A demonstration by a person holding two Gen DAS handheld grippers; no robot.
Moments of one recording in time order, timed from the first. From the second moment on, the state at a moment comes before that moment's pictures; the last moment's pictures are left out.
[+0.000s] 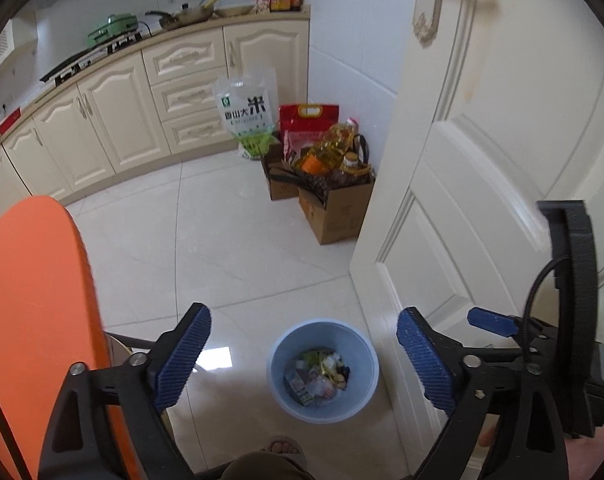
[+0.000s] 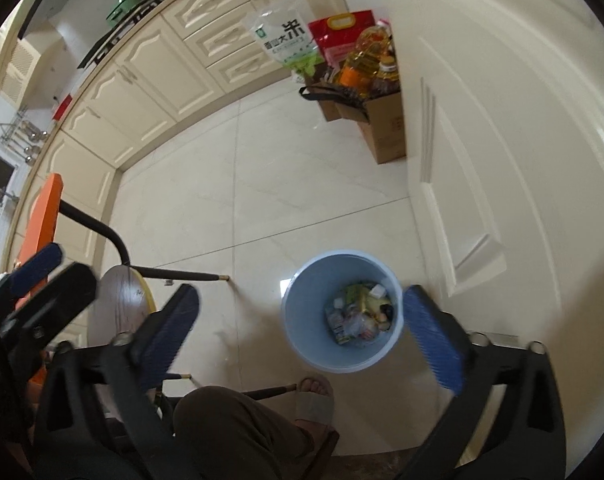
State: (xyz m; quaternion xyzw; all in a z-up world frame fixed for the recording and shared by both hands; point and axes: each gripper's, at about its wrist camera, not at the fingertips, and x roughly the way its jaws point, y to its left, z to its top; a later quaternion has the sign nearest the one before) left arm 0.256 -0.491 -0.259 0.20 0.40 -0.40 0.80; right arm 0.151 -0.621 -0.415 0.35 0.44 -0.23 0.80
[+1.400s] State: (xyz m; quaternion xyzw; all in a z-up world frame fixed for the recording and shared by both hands) left arm 0.080 -0.009 -0.125 -0.03 0.24 -0.19 0.95; right arm 0.225 -0.297 -0.150 0.14 0.28 -0.05 0.95
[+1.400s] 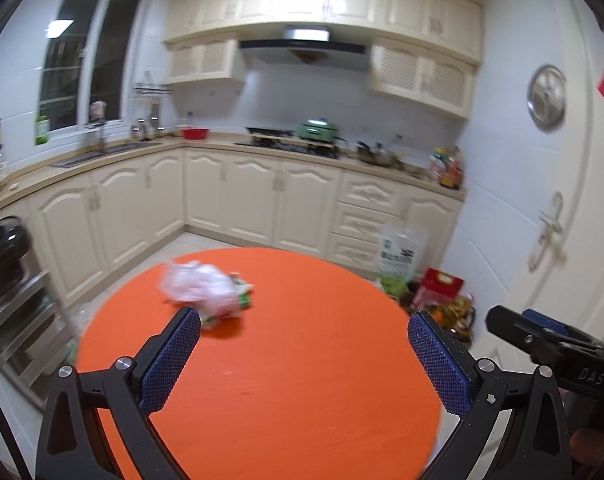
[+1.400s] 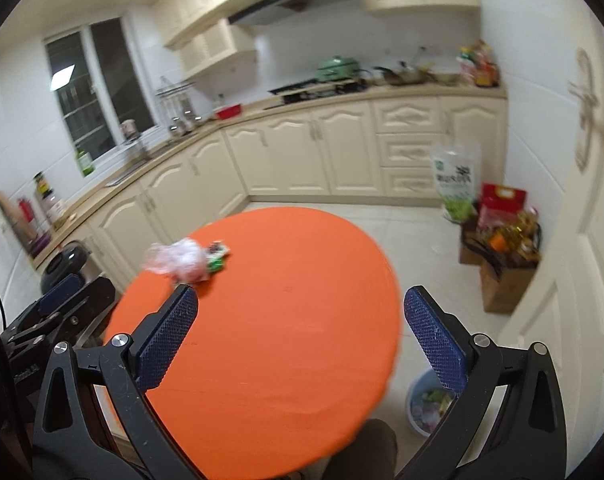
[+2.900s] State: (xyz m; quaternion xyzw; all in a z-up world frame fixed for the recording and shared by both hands) left arm 0.321 -0.016 -0.168 -0.08 0.36 -0.04 0.93; right arm 0.516 -0.131 -0.295 0.01 0.44 0.09 0.89
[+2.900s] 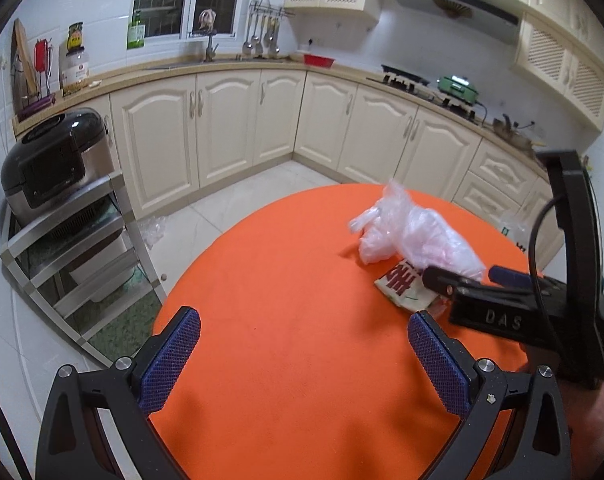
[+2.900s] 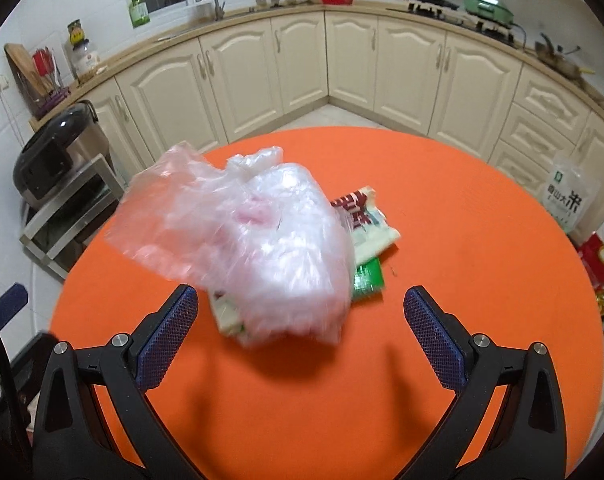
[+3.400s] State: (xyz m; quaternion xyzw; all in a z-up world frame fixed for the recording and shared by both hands) left arm 0.385 -0.053 -0.177 -0.07 0.37 -0.07 0.92; right arm 0.490 -0.184 -0.292 0.09 0.43 0.14 0.89
